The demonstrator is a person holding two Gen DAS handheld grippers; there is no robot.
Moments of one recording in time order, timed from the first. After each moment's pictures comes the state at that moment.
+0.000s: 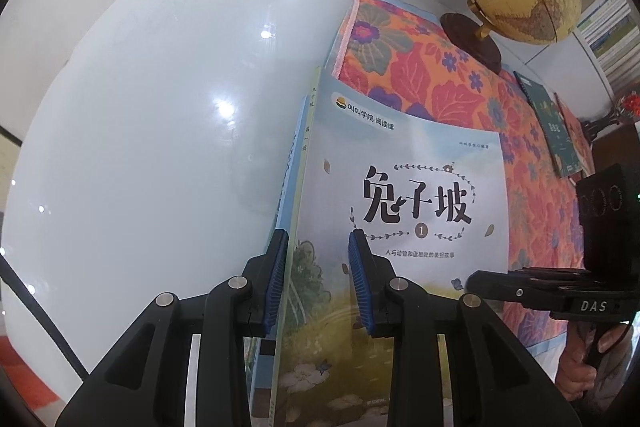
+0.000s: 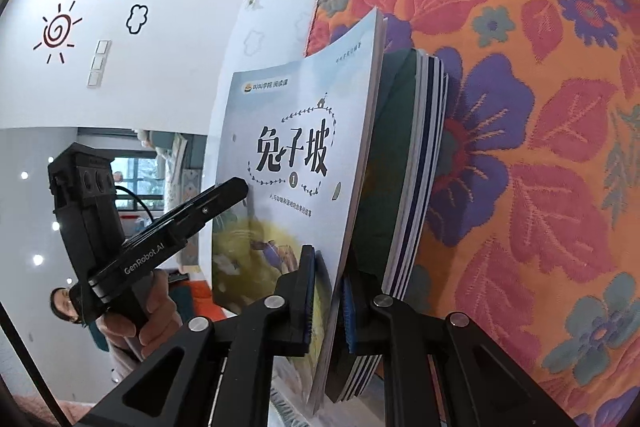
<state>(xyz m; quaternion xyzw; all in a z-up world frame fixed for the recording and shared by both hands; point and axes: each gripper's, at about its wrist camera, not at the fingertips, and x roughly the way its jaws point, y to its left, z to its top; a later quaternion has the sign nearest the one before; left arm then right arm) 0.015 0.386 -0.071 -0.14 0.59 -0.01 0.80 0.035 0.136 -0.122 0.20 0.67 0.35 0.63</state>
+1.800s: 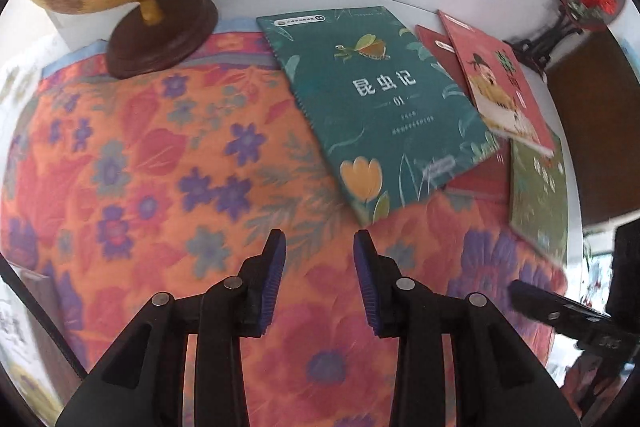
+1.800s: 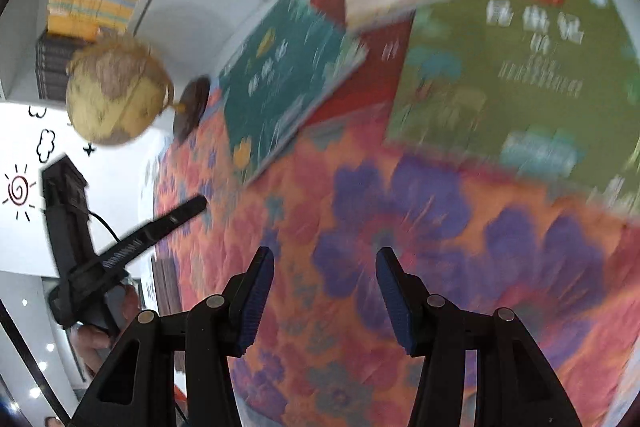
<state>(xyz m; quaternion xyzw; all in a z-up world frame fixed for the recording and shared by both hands) 0.155 0.001 -0.070 -0.05 0.60 -0.10 0.79 0.077 -0.272 -0.083 0.30 0.58 0.13 0.75</state>
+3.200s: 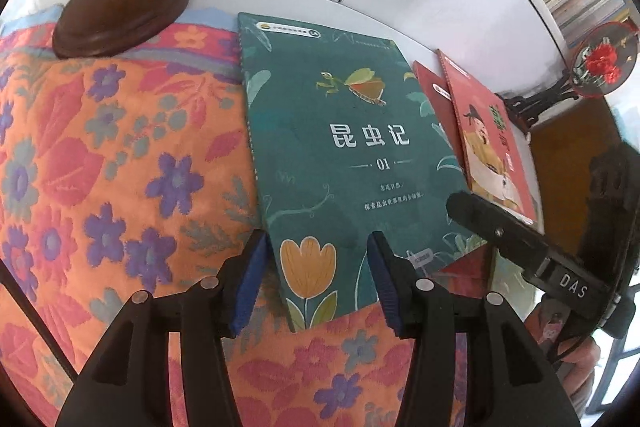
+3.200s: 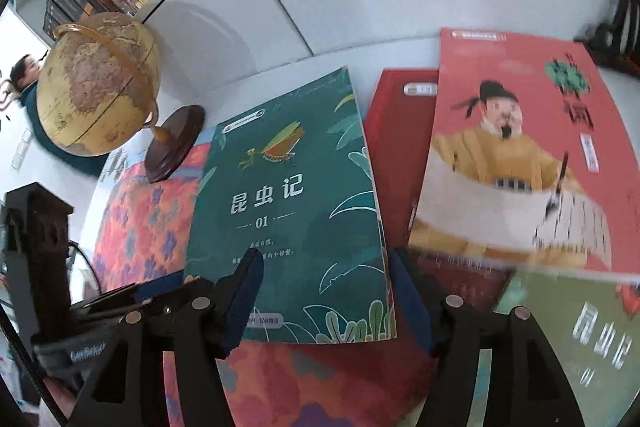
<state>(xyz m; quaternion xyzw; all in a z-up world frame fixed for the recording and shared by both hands) 0.189 -0.005 -0.105 -0.17 0.57 -0.14 0.79 0.195 -0.214 -0.077 0.13 0.53 0.17 0.82</state>
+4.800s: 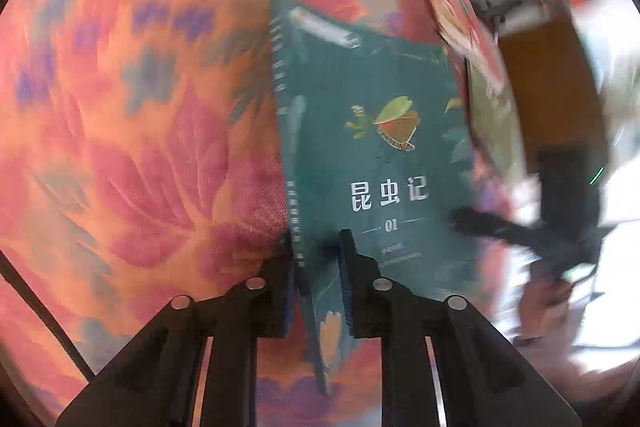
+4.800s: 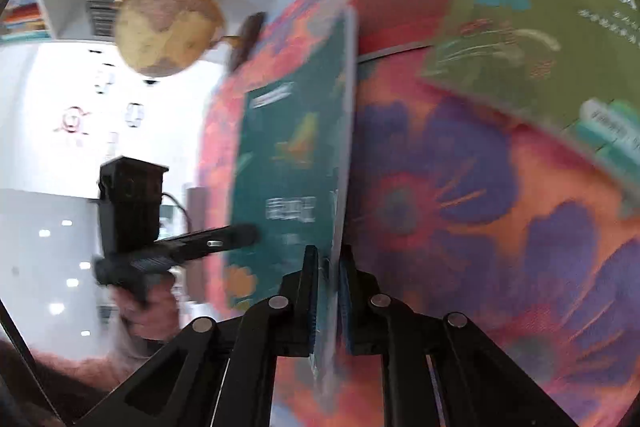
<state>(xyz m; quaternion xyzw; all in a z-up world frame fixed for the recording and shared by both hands) 0.079 0.009 -0.103 -0.11 0.65 -0.22 0.72 0.064 -0.235 -0.115 0.31 0.60 0.30 0.67</state>
